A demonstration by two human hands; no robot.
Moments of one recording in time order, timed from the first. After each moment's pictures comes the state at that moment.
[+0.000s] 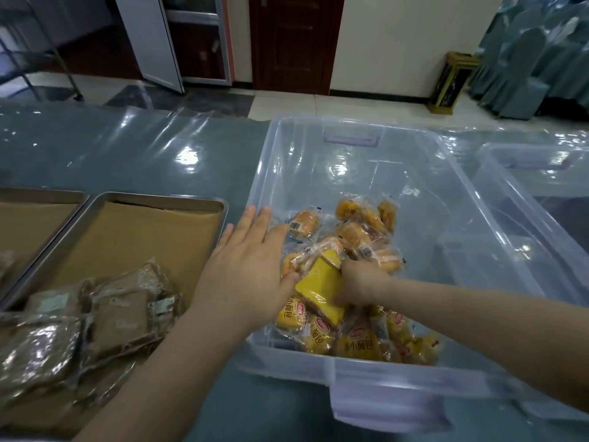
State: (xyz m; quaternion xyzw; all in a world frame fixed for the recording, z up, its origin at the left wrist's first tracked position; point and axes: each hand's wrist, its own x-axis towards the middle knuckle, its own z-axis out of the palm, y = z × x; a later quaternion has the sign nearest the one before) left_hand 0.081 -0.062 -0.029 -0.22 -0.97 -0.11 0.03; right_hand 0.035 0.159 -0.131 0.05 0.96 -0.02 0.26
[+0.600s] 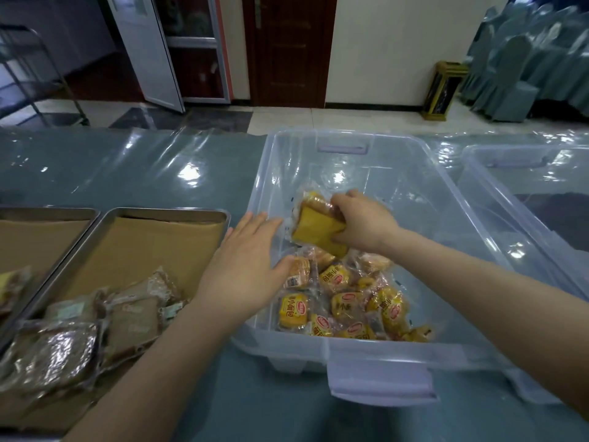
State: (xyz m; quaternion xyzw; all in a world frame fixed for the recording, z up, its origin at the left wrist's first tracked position) left_hand 0.085 -0.065 -0.021 -0.19 -0.95 -0.24 0.03; right_hand 0.021 0.158 -0.033 -0.07 0.99 -0.12 0.00
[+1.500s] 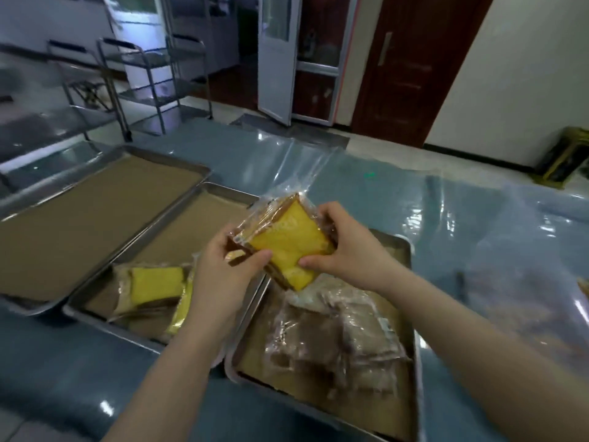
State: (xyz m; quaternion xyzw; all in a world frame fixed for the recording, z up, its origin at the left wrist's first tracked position) left_hand 0.109 -0.492 -0.055 0.09 -0.67 -0.72 0.18; right_hand 0.042 -0.308 -0.009 -0.26 0.89 -0.37 0.02
